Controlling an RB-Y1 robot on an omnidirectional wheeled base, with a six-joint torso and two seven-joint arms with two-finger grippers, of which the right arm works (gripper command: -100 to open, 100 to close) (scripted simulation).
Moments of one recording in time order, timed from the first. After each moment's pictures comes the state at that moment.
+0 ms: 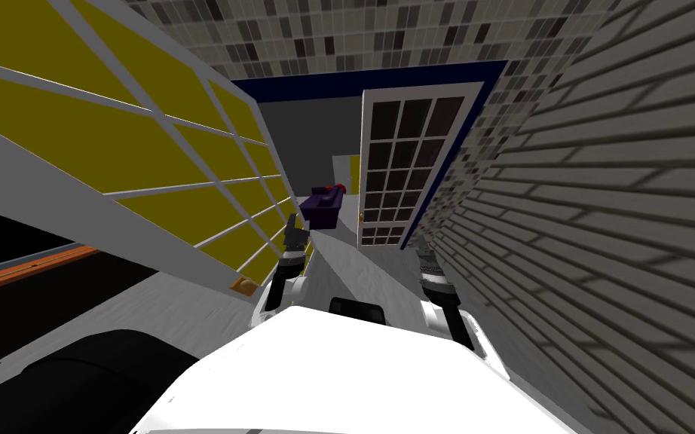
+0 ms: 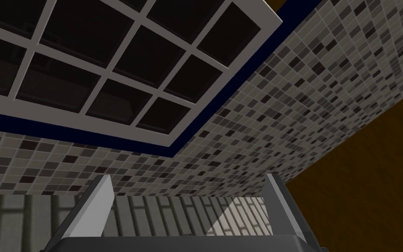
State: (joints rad) arm 0.40 -0.09 -0.08 -1.91 0.22 -0.61 0.21
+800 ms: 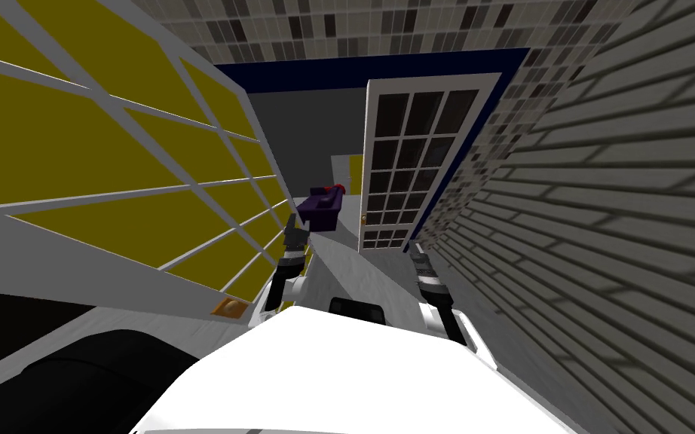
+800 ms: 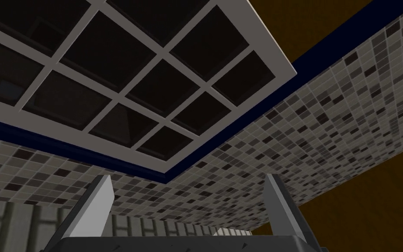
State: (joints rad) arm 0.36 -0.12 -0.09 -1.76 0.26 -0.66 0.33
